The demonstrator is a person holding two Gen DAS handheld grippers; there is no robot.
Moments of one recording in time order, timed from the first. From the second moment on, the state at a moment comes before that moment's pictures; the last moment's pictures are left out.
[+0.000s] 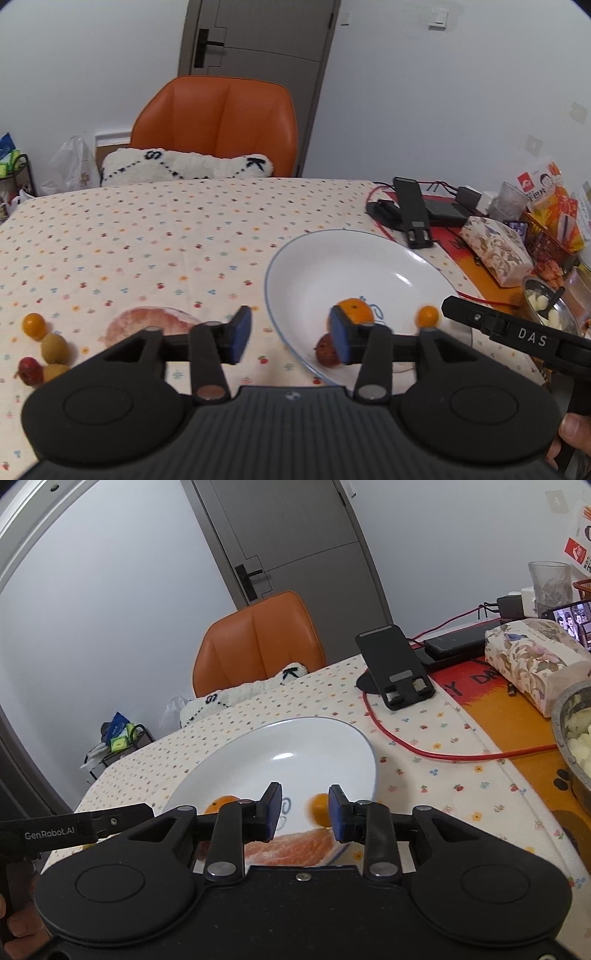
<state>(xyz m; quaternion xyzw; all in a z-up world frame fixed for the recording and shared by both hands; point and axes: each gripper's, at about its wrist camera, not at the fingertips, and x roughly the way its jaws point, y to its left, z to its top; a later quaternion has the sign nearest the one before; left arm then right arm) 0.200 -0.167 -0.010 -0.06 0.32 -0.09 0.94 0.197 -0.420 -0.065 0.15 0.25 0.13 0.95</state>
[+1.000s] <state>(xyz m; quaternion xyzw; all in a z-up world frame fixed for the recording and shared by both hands) 0.155 -0.097 0.005 -0.06 0.29 0.00 0.95 0.176 -0.376 -0.049 0.14 0.23 0.23 0.93</state>
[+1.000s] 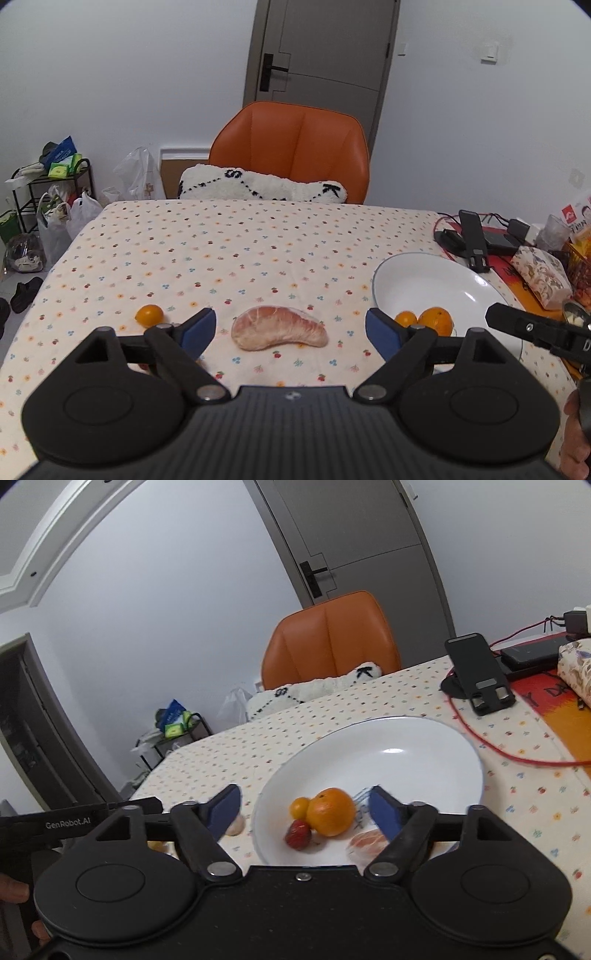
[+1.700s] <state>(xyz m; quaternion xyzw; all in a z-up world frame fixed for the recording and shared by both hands) 0.120 -0.026 -0.025 -0.10 0.31 0.00 0.95 0.154 -0.309 -0.053 0.10 0.26 0.22 0.93</state>
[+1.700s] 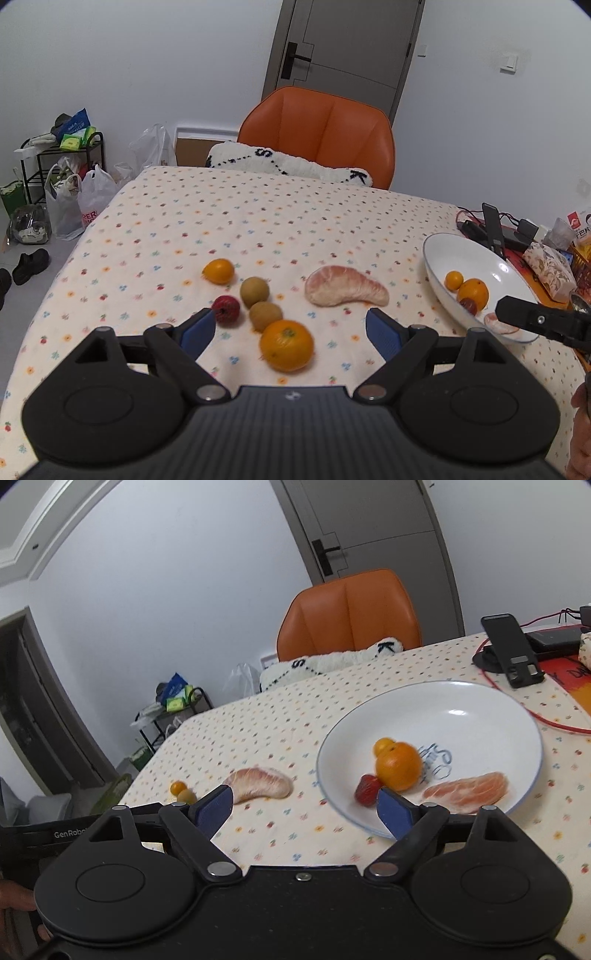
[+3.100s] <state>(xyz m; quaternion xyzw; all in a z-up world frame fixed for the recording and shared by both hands) 0.114 0.053 -0.044 -0.13 0.32 -0.01 0.94 0.165 -0.177 -0.078 0.04 0.32 0.30 0.90</state>
